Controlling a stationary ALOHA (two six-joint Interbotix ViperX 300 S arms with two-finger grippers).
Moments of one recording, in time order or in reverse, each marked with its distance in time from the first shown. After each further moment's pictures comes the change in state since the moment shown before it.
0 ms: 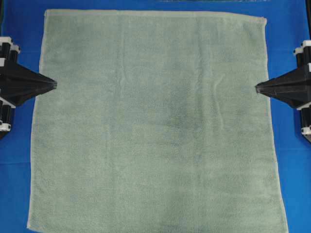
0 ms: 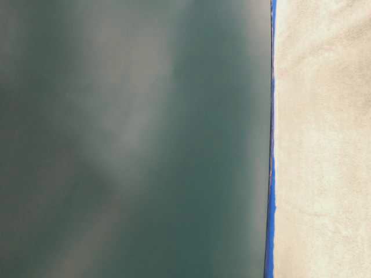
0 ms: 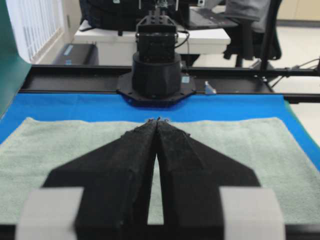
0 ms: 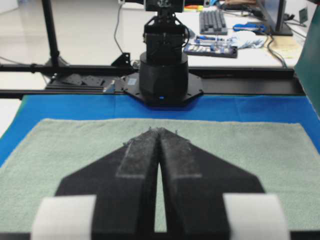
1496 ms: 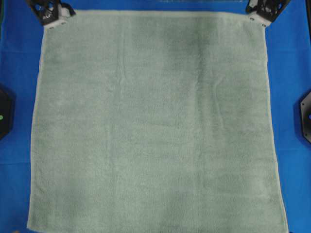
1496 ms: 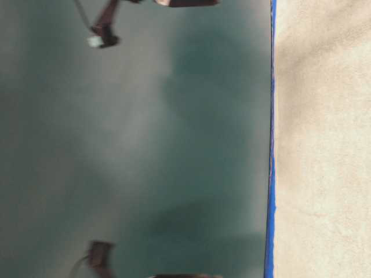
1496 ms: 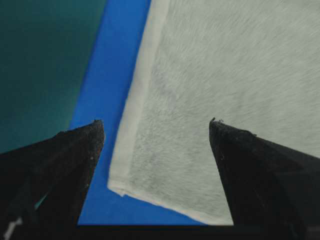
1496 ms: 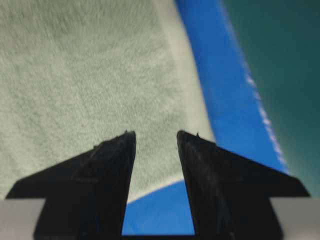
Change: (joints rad) left arm 0.796 0.822 -0.607 0.014 0.985 0.565; right arm -0.894 0.851 -0.641 0.176 1.098 -0.591
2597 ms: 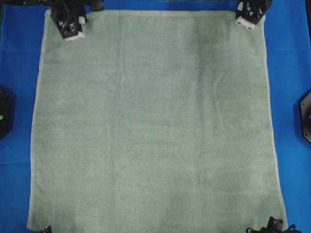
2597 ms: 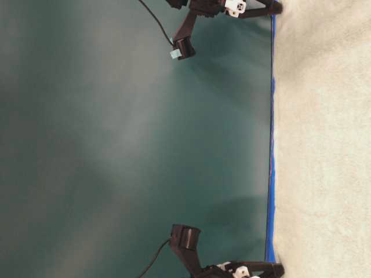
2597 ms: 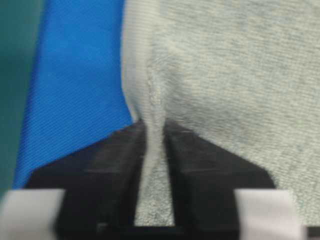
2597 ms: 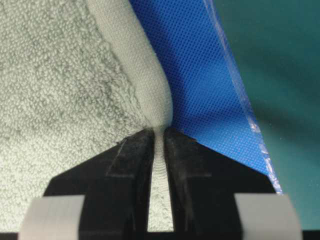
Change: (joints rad) left arm 0.020 0.307 0.061 -0.002 -0.308 0.077; right arm -0.074 0.327 -0.023 0.081 -0.164 -0.164
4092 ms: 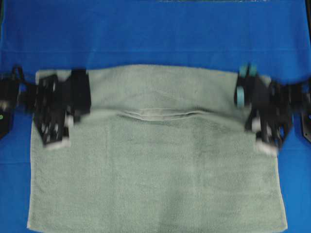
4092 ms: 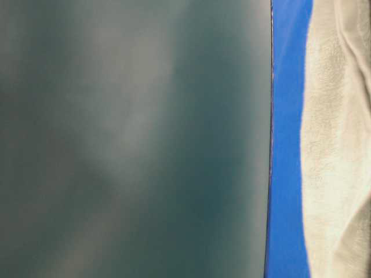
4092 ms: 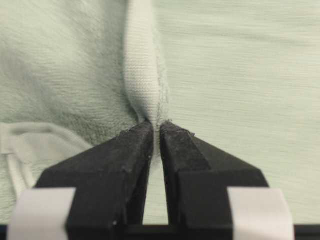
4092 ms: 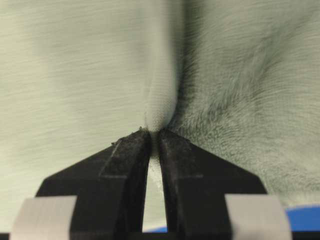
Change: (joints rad) left arm -0.931 -0.463 0.270 -0.008 0.167 -0.950; right arm 1.055 -0.620 0.465 0.017 -0.041 0.965
